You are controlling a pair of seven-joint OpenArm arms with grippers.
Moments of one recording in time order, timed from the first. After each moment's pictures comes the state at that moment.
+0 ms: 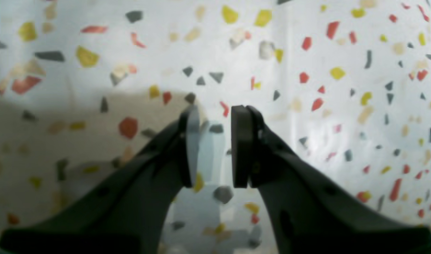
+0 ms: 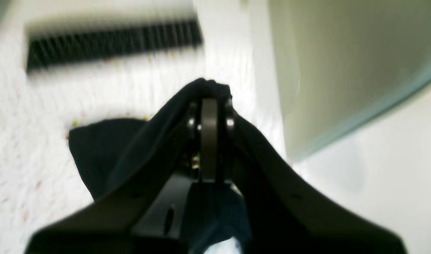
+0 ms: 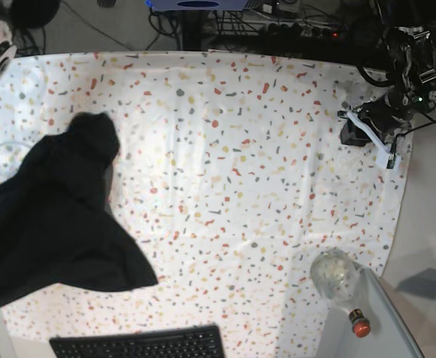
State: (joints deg) left arm 11.4 -18.6 -20.8 75.7 -22.4 -32.9 37.7; right arm 20.3 23.0 30.4 92.9 20.3 23.1 -54.8
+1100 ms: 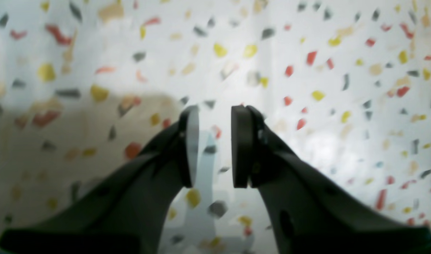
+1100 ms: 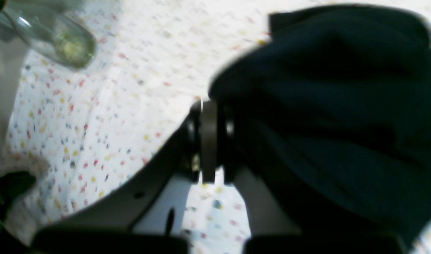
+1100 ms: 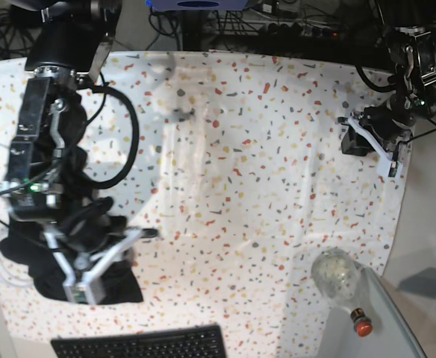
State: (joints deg) left arm 11.4 -18.6 -21.0 78.9 -22.4 -32.9 37.5; right arm 7.7 -5.7 1.9 105.3 12.1 8.9 -65.9
